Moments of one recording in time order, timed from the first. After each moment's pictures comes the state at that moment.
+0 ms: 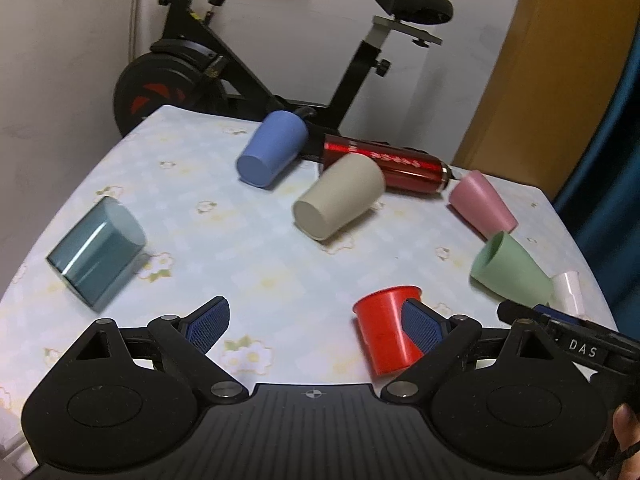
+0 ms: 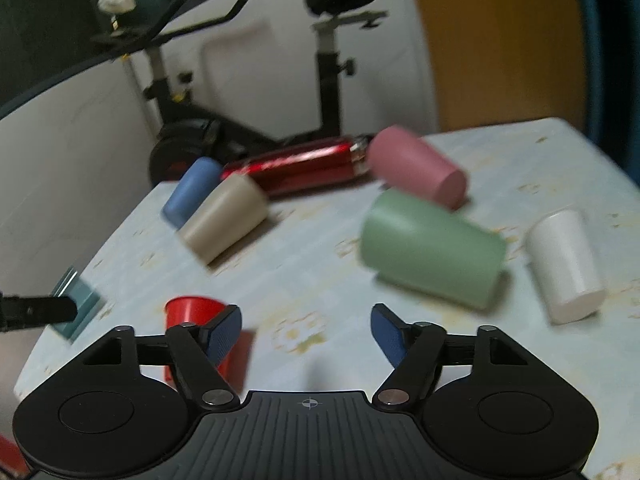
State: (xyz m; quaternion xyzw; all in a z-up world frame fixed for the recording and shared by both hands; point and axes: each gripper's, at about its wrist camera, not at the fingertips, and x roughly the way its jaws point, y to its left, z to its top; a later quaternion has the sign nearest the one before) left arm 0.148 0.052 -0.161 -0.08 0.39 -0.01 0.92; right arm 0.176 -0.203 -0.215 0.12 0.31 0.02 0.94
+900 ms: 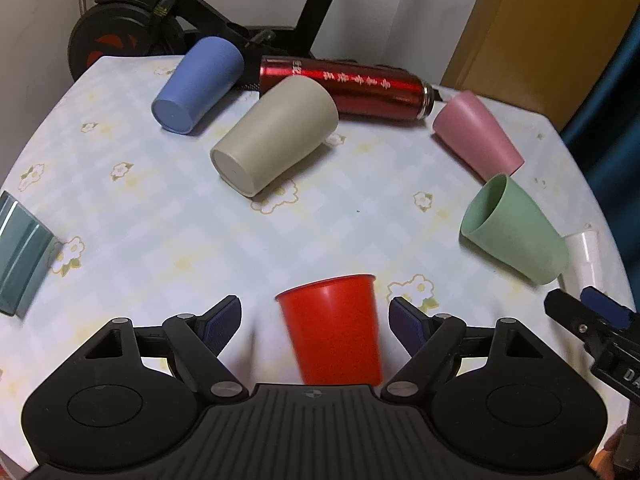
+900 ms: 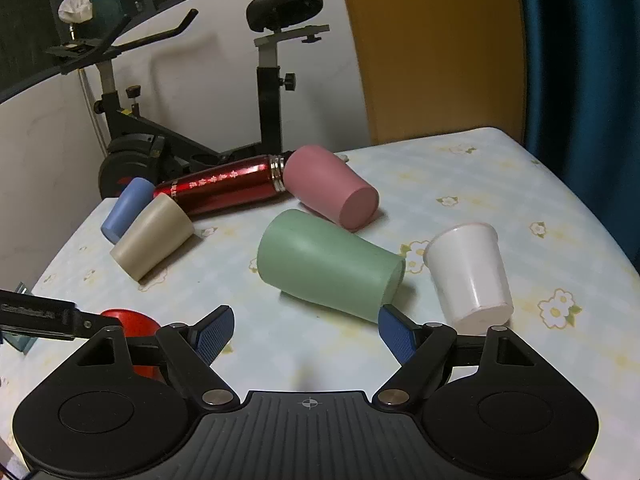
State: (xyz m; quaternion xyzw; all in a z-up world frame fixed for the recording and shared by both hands) left arm 0.224 -0.002 -0.204 -0.05 0.50 -0.03 0.86; right arm 0.168 -0.243 -0.212 0.11 0.32 -0.04 0.94
